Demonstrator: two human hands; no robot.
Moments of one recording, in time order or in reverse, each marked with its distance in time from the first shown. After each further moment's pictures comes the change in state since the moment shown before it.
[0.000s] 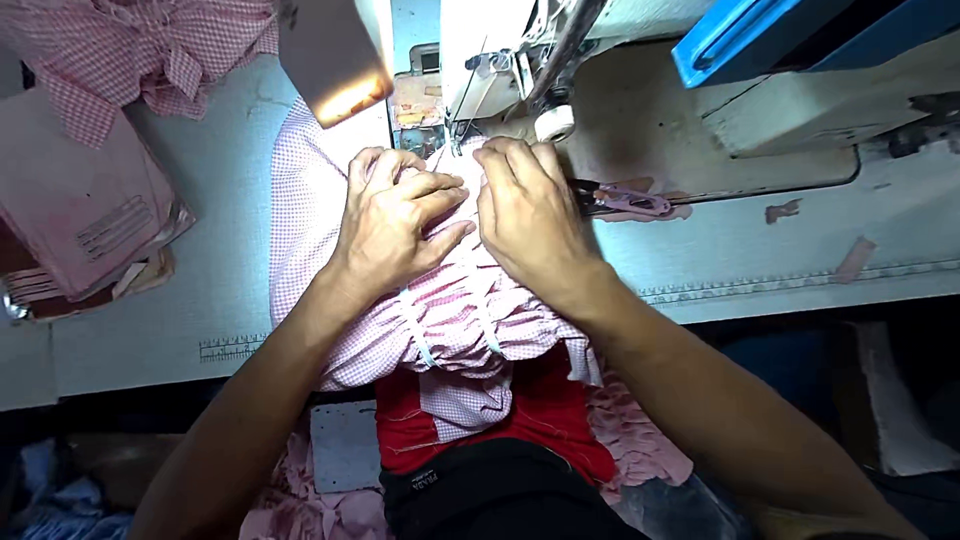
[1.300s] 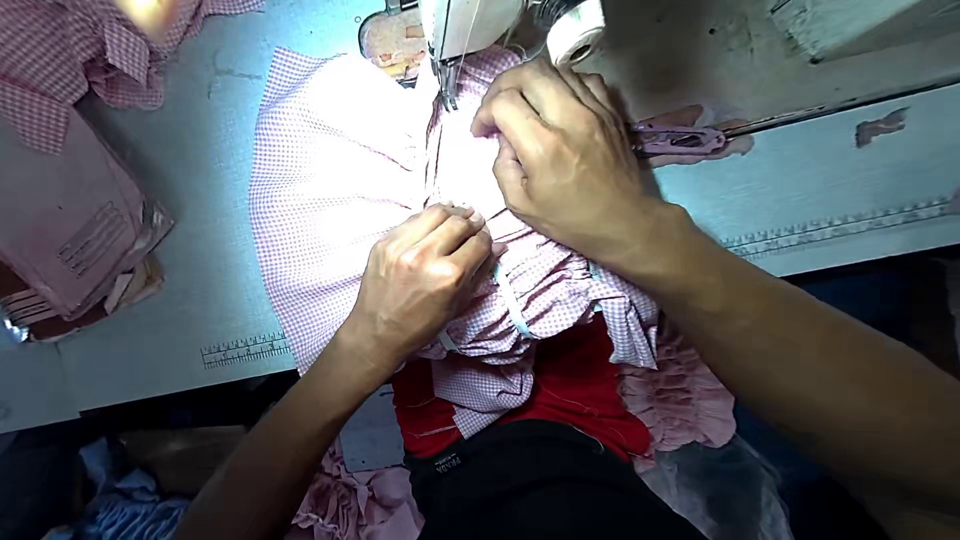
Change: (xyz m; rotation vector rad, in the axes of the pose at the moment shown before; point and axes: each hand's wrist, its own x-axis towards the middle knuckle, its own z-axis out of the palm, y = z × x) left_hand -0.028 0.061 -0.003 -0.070 -0.053 0.048; right_hand 0.002 0.025 -0.010 0.088 -0.022 -0.160
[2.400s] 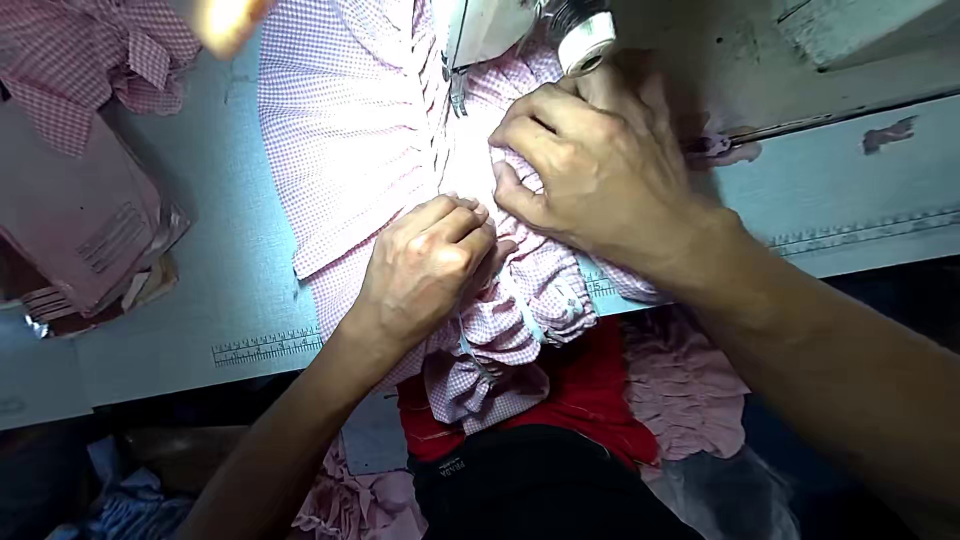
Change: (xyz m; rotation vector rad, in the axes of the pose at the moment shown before) left_hand 0.008 -0.010 -0.003 0.020 0.006 0.035; right_hand -0.006 0.001 -0.019 -0.123 -0.090 -0.071
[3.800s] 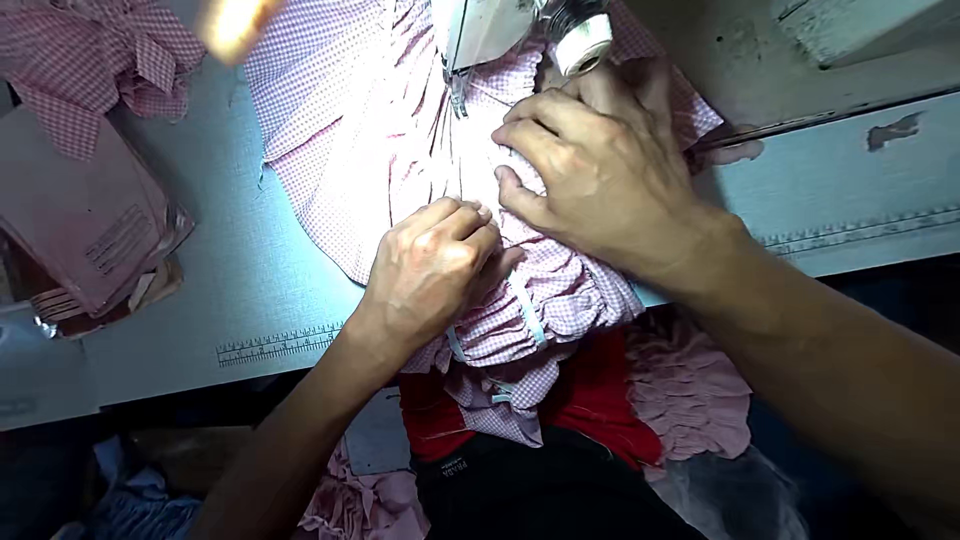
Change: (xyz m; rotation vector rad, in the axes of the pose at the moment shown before) left_hand 0.004 0.007 -0.004 0.016 -0.042 -0.042; right_hand -0.002 -0.003 -0.001 0.003 -0.048 0.051
